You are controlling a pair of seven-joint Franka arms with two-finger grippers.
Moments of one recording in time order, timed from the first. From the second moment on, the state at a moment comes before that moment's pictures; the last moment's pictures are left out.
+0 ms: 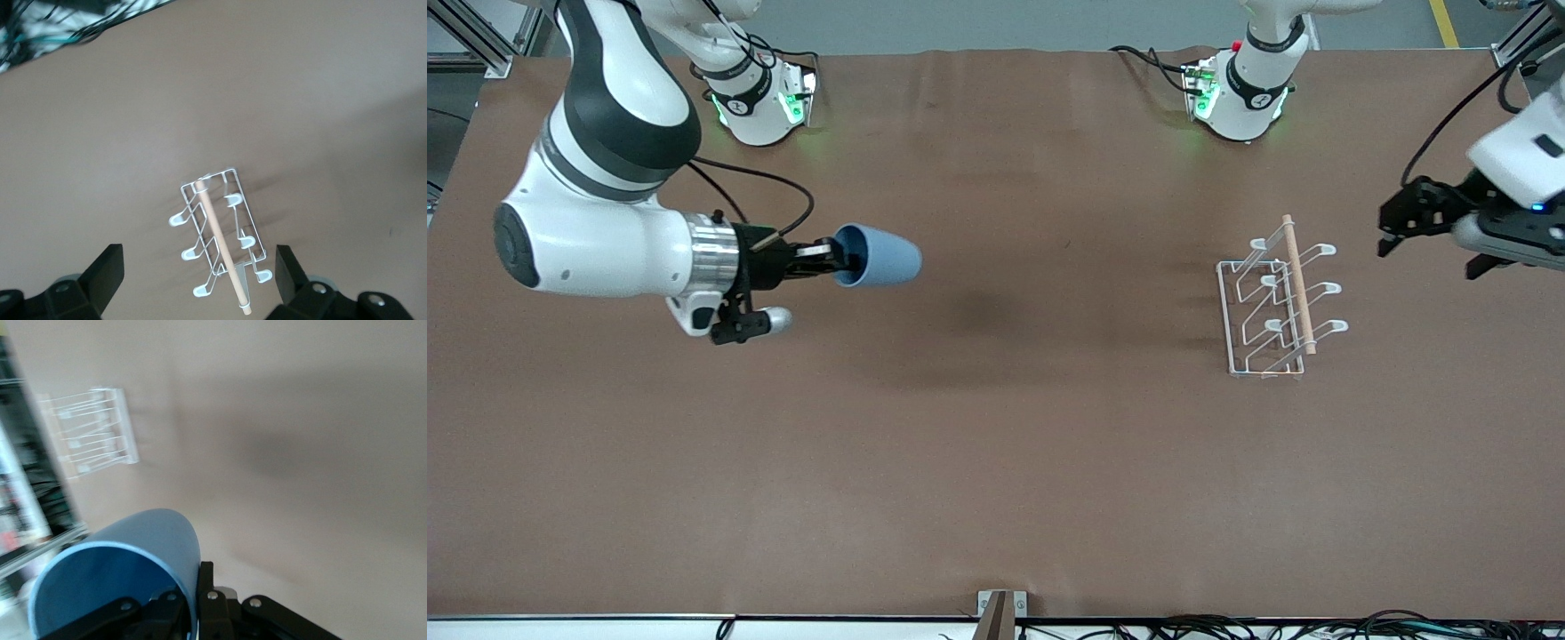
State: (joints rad) left arm -0.05 0.01 -0.10 -1.56 0.00 1.68 0.30; right arm -0.03 0.29 0.40 -1.62 0.74 1.74 0.15
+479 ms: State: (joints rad) left arm -0.07 0.01 -0.38 -1.56 0.00 1.65 0.40; right arm 0.00 0.41 0.58 -1.69 1.16 2.00 0.12
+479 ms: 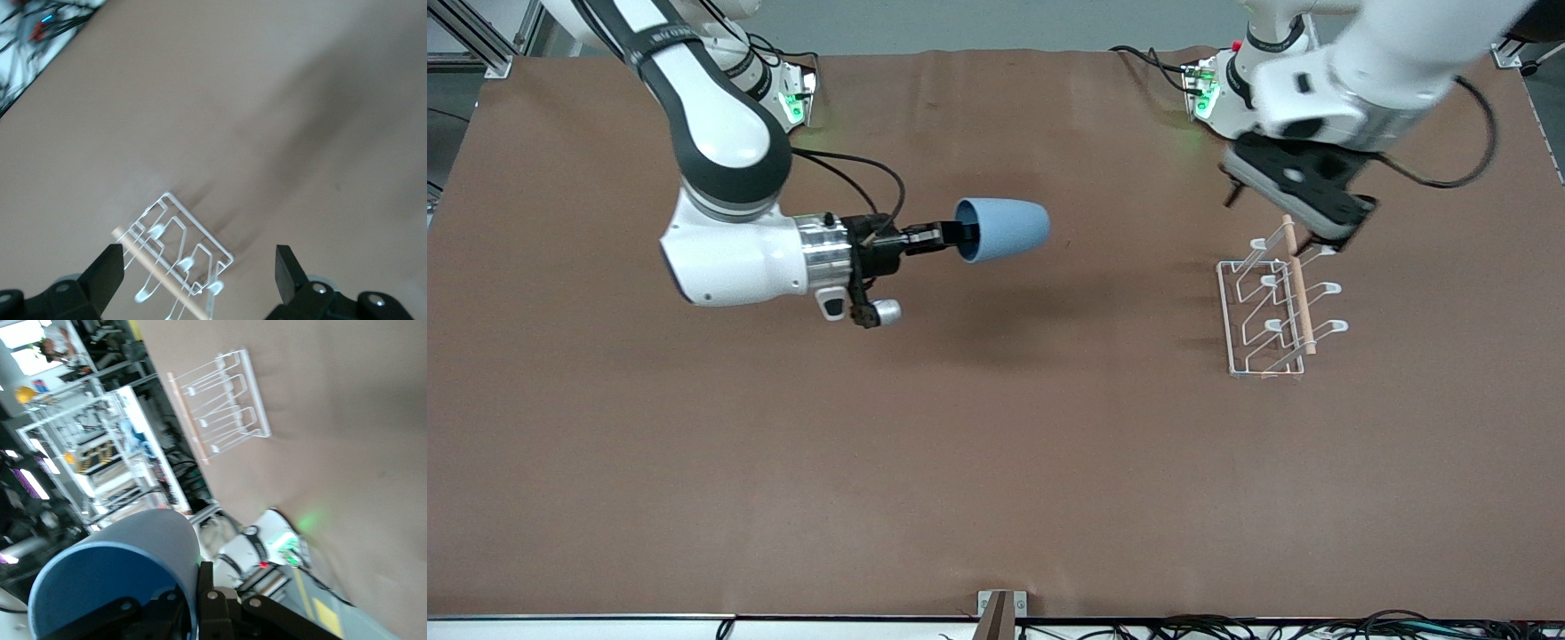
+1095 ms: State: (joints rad) left arm -0.07 0.10 -0.52 -1.56 -0.28 1.62 0.49; right arm 0.01 0.46 0.67 -1.72 1.28 2.08 0.10
